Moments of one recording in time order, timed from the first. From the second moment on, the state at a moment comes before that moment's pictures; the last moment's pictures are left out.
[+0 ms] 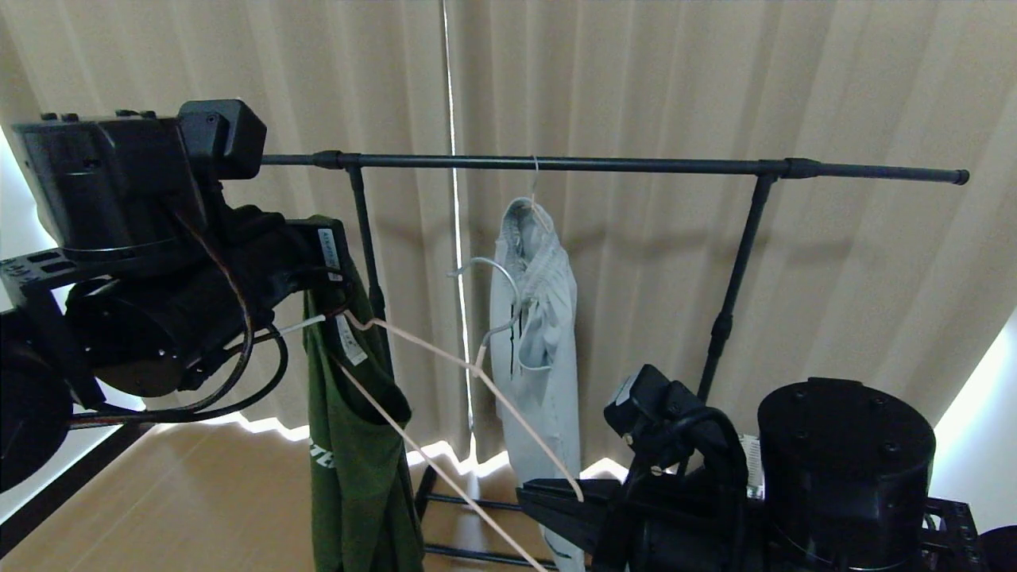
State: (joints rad) left arm -0.50 1.54 -0.93 -0.52 0.47 -0.03; right arm 0.96 1.66 -0.58 -0.71 0.07 0.21
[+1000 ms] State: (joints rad) left arm -0.51 1.53 -0.90 -0.52 0.46 -0.04; right arm 0.92 1.73 -0.61 -0.77 0.01 0.22
